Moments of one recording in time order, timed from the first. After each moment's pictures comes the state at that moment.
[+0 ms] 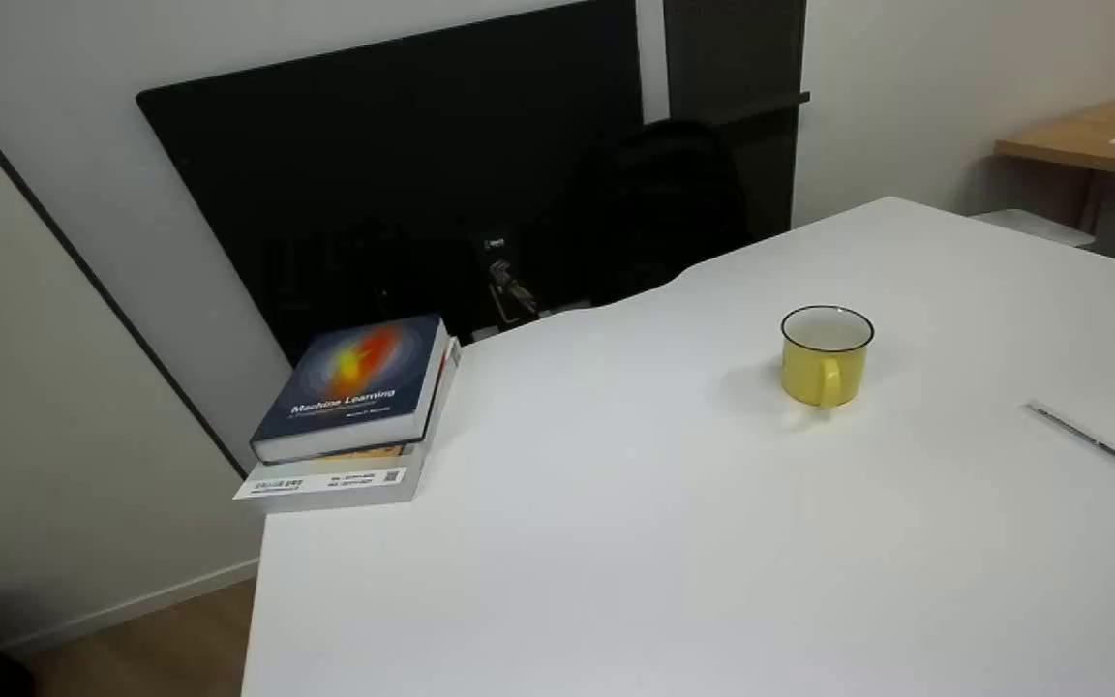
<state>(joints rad) -0.03 -0.37 -0.20 -2.17 0.04 1.72 -0.22</state>
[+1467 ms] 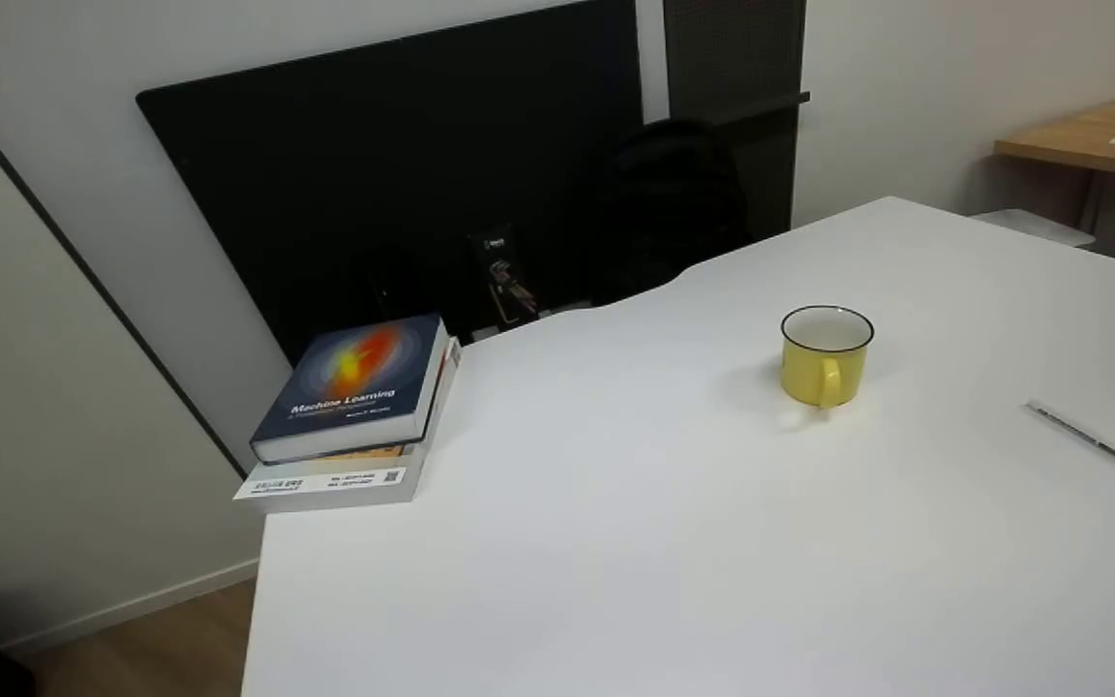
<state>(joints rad) -0.08 -0.35 -0.20 -2.32 0.04 1.89 -0.25</state>
